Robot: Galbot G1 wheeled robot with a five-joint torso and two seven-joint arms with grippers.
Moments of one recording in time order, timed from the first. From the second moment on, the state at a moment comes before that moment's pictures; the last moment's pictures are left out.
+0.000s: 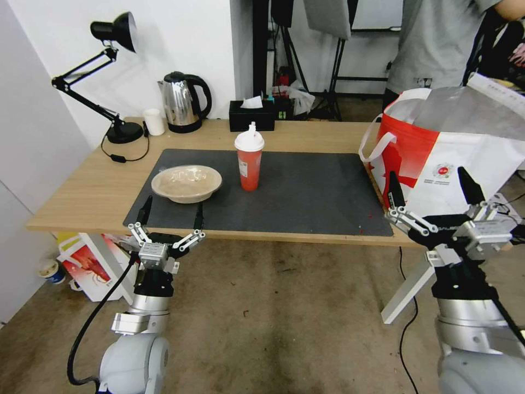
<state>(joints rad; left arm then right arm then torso) 1.56 -1.59 -0.62 -2.11 -0.02 -0.44 0.20 -1.74 1.16 0.56 2.47 0.13 0.27 0.33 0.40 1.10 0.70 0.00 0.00</state>
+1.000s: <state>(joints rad) 1.58 -1.59 -0.65 -2.12 -0.02 -0.44 0.19 -1.86 1.22 0.43 2.26 -0.11 0.59 0.41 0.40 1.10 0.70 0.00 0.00</state>
